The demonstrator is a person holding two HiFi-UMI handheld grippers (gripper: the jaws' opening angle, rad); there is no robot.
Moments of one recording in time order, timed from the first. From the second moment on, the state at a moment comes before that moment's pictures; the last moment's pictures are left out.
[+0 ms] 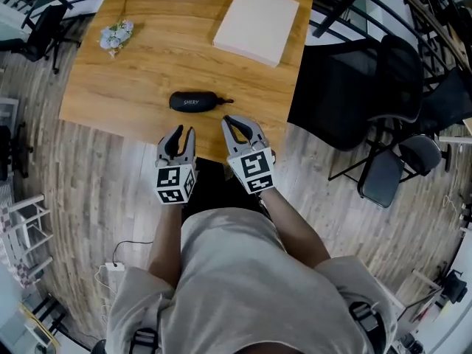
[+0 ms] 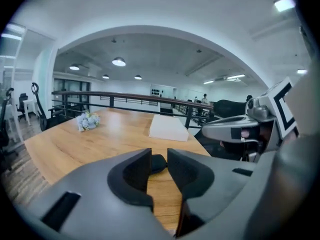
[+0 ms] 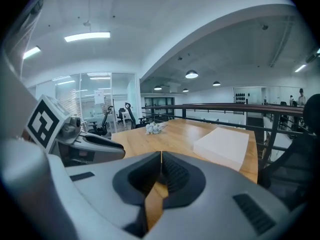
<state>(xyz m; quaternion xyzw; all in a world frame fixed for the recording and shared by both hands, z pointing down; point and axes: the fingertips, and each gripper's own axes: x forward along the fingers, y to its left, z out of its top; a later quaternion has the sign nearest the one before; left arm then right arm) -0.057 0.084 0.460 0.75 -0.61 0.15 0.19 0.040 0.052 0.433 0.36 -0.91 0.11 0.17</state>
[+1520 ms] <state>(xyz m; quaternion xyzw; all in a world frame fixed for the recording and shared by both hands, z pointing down) -0.137 0.145 0.244 0.76 -0.65 0.05 0.00 -0.001 0.113 0.238 0.45 -0.89 -0.06 0.05</state>
